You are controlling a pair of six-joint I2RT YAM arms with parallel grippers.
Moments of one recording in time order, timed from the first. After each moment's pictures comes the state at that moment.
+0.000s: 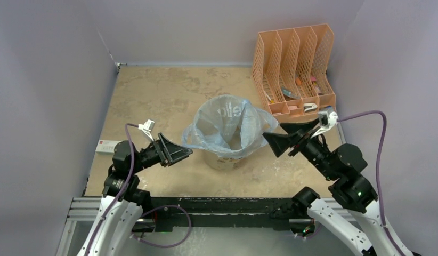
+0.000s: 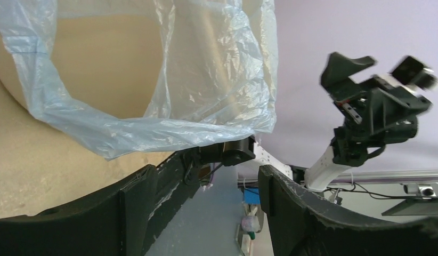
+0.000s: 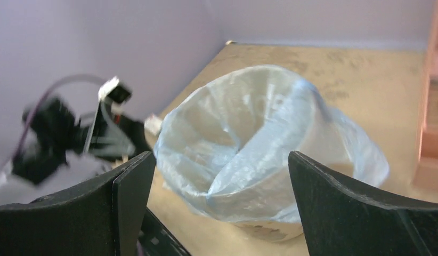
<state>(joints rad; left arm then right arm) -0.22 0.38 0.41 -0.22 0.76 -1.10 0.63 0.44 0.89 -0.38 -0.15 0.34</state>
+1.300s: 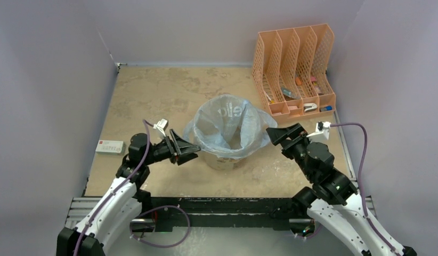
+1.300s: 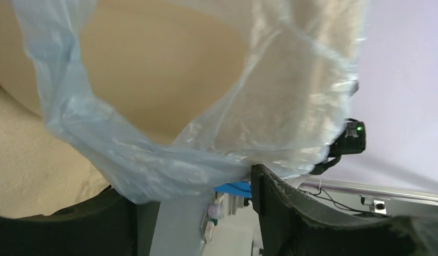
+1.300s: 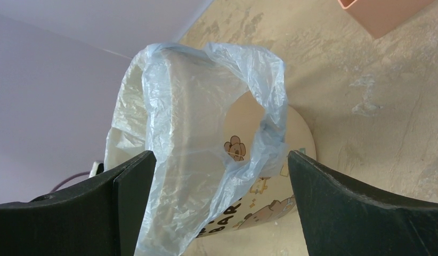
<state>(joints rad) -0.27 0.65 0.31 0.13 0.78 -1.30 0.63 0.40 0.63 -0.49 0.34 1.07</state>
